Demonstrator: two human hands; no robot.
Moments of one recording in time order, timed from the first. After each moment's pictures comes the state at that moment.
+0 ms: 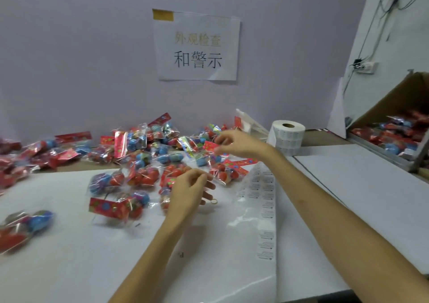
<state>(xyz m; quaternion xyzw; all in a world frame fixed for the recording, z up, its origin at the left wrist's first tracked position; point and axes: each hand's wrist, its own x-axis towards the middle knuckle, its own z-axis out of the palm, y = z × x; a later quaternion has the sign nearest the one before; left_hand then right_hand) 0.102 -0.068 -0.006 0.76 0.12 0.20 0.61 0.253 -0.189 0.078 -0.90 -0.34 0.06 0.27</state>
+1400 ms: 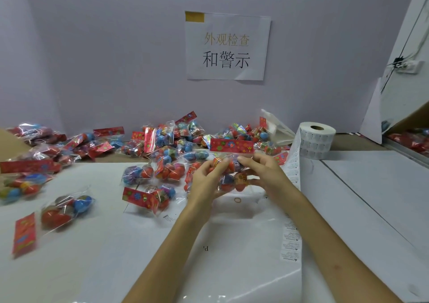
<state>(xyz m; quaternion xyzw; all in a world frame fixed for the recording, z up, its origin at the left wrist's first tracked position) 0.102 -0.057 0.002 0.58 0.11 0.18 0.79 0.197 -0.191 0.014 -0.67 -0.23 0.15 0.69</state>
